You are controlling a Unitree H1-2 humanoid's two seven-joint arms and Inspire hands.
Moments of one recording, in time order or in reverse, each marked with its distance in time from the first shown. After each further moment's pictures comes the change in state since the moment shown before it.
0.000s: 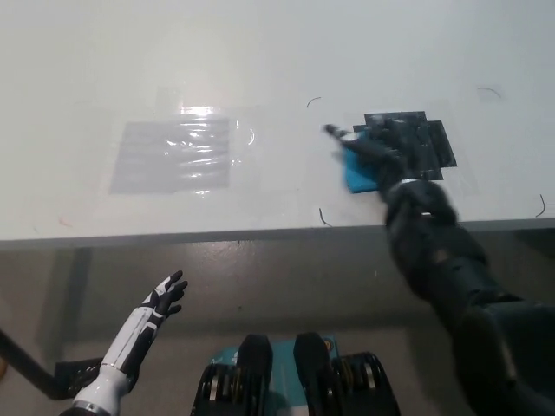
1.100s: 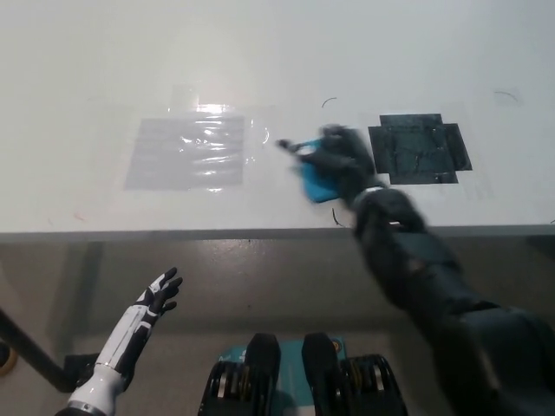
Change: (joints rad) left_arm 0.009 0.002 0.014 -0.028 0.000 0.000 0.000; right_arm 0.019 -0.025 0.028 0.000 -0.019 -0.026 0.050
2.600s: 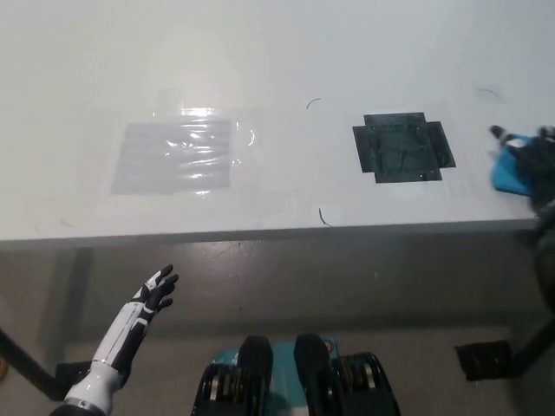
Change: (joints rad) left_arm -0.007 0.003 0.011 0.005 0.001 0.001 0.000; right_arm 0.110 -0.284 -0.140 -0.023 0.082 -0.048 0.033
